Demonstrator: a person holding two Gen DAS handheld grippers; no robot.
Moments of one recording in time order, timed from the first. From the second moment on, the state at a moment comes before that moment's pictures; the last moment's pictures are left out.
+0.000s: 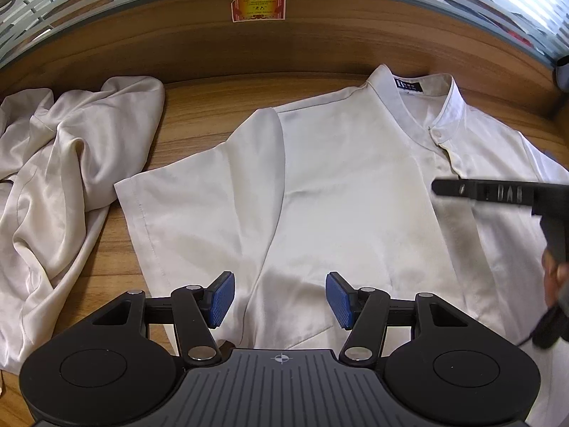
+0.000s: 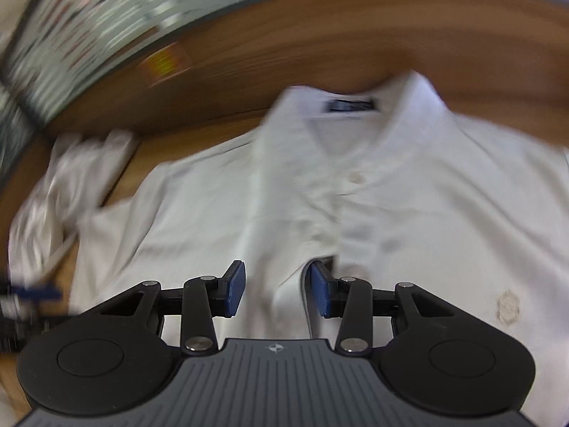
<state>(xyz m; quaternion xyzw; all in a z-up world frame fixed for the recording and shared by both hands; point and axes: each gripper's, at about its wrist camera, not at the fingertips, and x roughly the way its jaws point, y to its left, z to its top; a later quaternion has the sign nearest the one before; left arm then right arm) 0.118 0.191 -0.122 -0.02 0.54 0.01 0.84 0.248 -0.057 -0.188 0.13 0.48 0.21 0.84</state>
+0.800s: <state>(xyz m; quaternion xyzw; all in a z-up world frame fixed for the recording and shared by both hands) 0.098 0.192 -0.135 -0.02 0.54 0.01 0.84 0.269 -0.059 -0.191 0.10 0.46 0.19 0.86</state>
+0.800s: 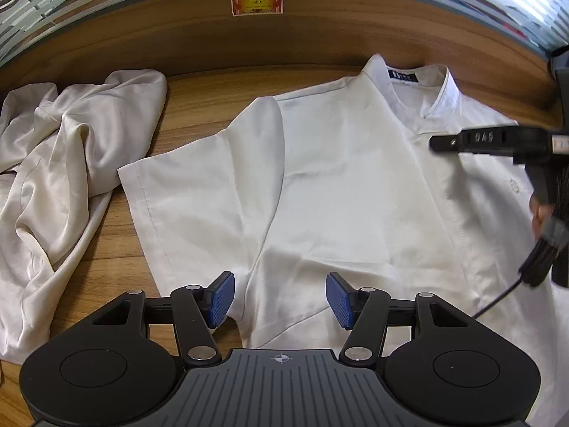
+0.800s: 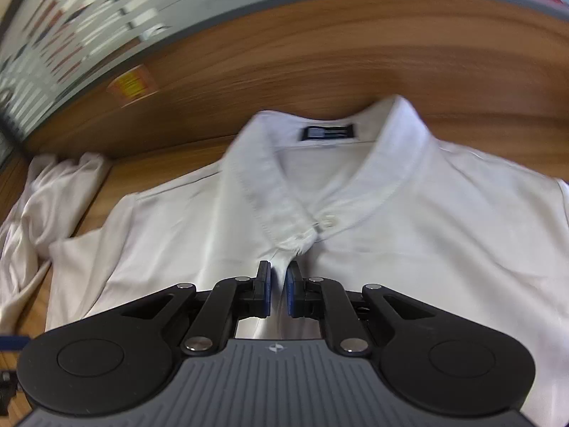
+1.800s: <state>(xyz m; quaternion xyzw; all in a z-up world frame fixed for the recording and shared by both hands) 0.090 0.247 -0.151 0.00 0.50 0.06 0.86 0.254 -0.062 -0.147 0.01 0.40 0.15 0.90</state>
